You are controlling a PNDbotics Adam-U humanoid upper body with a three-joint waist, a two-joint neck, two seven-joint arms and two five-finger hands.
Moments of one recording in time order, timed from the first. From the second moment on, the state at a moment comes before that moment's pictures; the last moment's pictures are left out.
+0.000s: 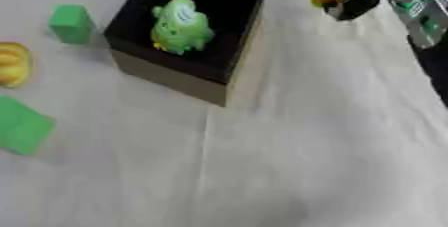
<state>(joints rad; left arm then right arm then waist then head) -0.69 0.75 -0.01 -1.68 0.29 0.09 0.52 -1.01 -0.76 0.26 -1.25 0.68 -0.10 0.45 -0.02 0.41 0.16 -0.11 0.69</state>
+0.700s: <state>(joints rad) -0.69 0.75 -0.02 -1.68 0.29 0.09 0.51 -1.13 -0.70 0.36 -1.38 0.56 -0.04 0.57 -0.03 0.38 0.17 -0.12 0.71</state>
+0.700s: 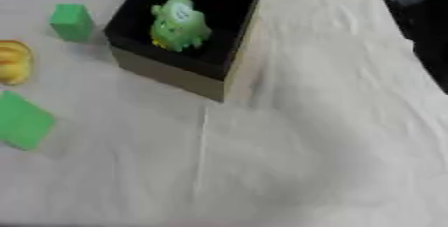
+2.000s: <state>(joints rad) -0.70 0.74 -0.02 -1.68 0.29 0.09 0.51 -1.14 -0.58 0.46 -1.23 0.69 -0.11 0.62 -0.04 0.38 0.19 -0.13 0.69</state>
